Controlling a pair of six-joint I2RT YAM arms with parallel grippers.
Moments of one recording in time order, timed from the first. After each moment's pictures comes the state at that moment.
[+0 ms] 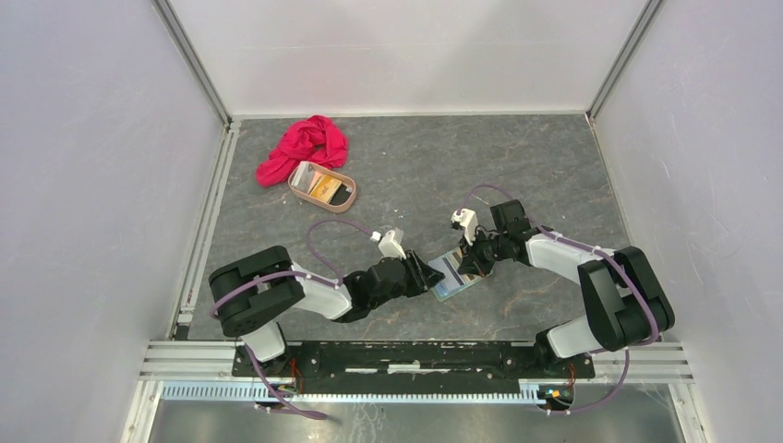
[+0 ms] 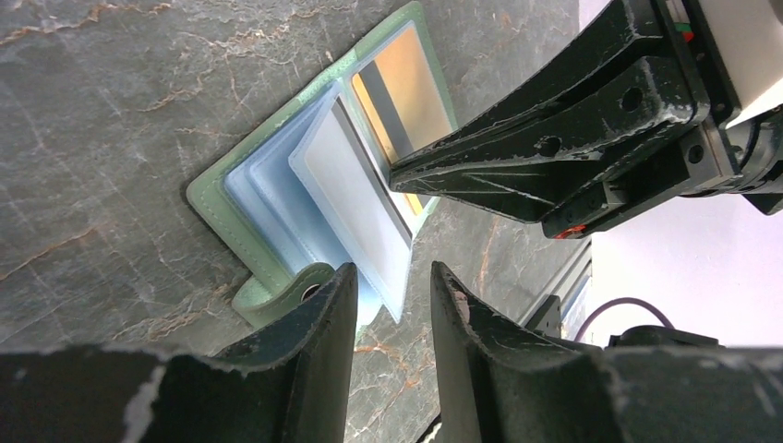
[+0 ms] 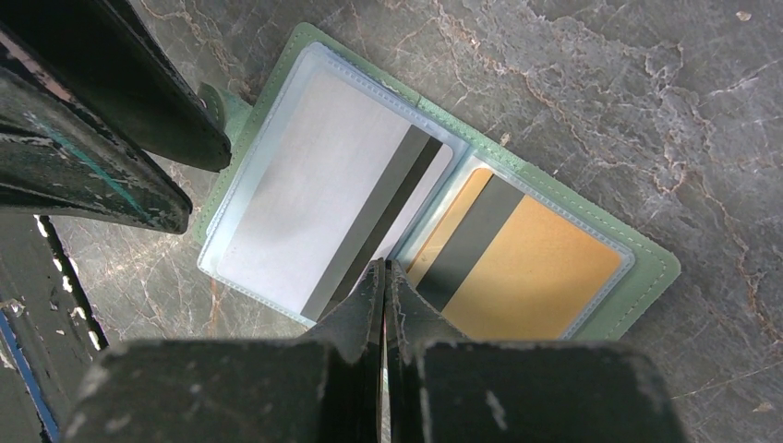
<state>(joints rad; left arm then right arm) -1.11 1.66 0.50 0.76 -0.23 -1.16 0.34 1.46 0.61 -0.22 -0.67 -0.46</state>
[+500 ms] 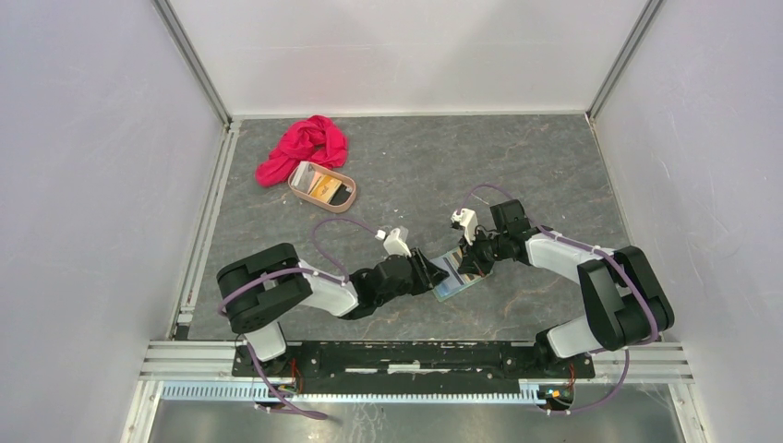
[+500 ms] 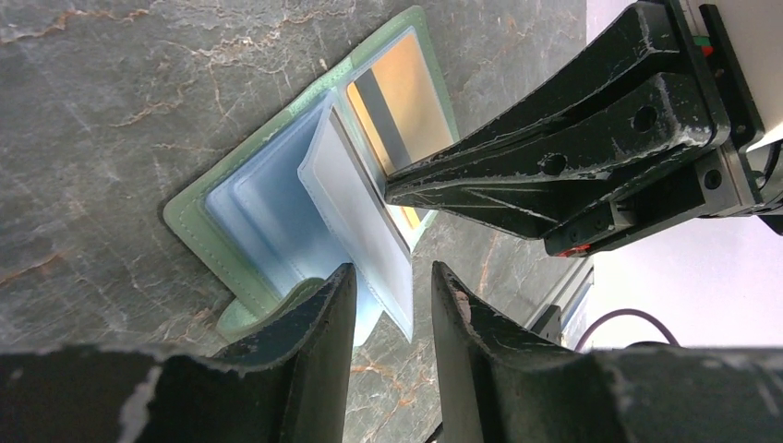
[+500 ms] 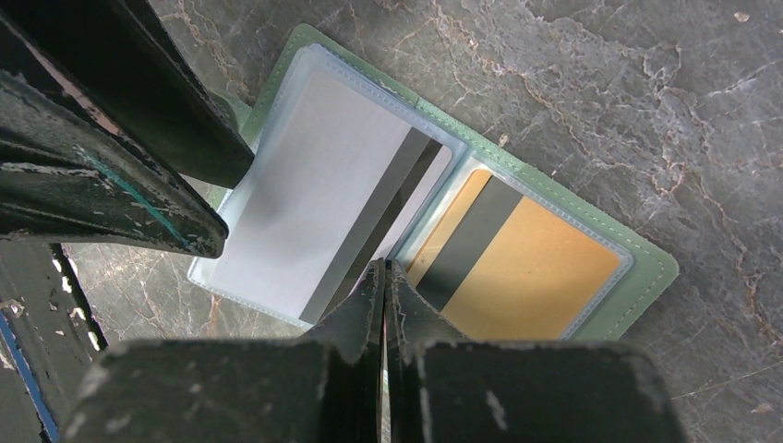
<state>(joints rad) -1.11 1.71 0.55 0.73 -0.23 -1.17 0.34 1.46 0.62 -0.22 -0.67 -0.46</state>
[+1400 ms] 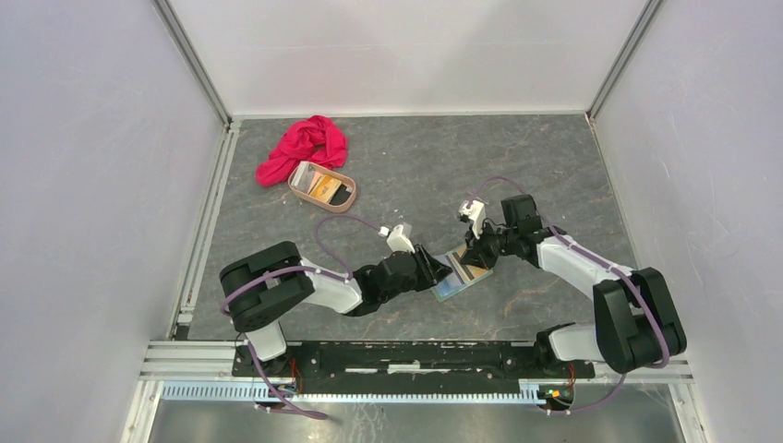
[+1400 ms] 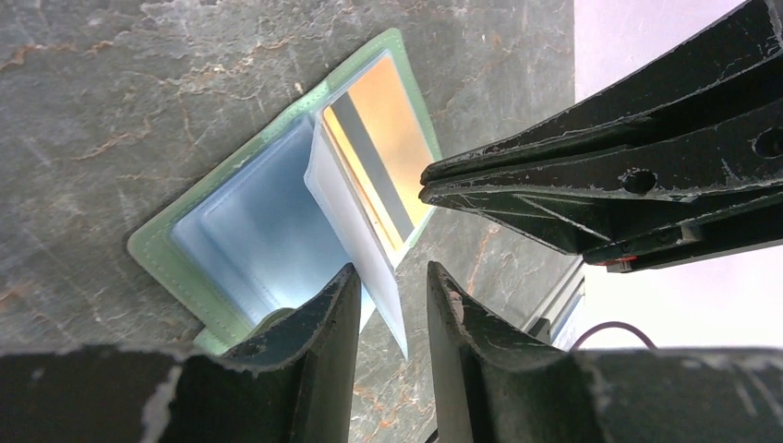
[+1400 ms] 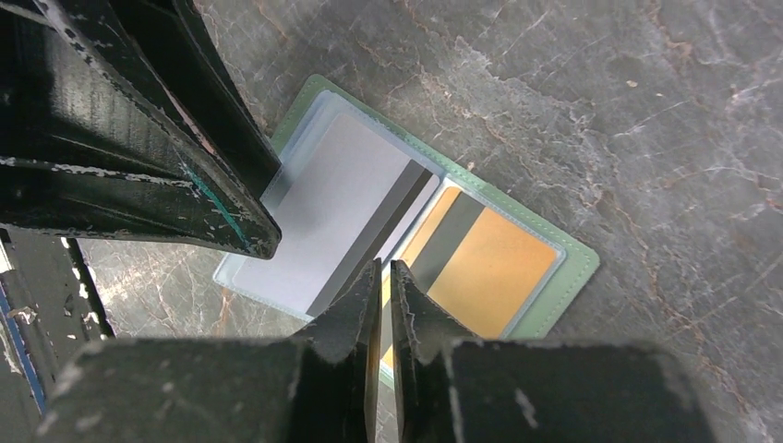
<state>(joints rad) -1.11 1.73 0.59 0.70 -0.25 -1.18 0.30 1.35 0.62 -0.23 -0.71 -0.47</state>
